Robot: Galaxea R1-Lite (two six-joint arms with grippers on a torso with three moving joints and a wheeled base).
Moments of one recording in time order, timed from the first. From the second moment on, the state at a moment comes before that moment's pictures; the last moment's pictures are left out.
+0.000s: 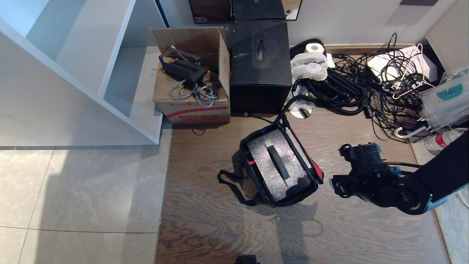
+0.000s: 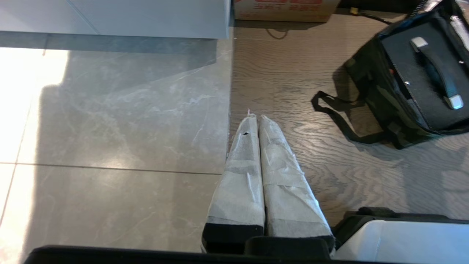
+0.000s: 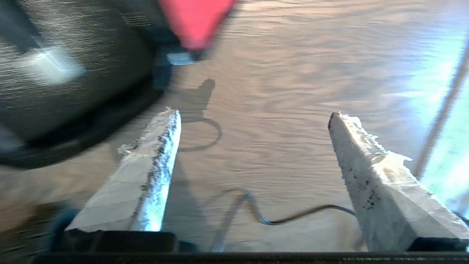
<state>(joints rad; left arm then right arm) 0.00 0.00 0.00 0.00 0.00 -0.01 0.25 1.99 -0.75 -0.51 -0.43 0.14</state>
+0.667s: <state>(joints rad) 0.00 0.00 0.00 0.00 0.00 -0.01 0.10 1.92 -0.62 -0.59 -0.31 -0.11</state>
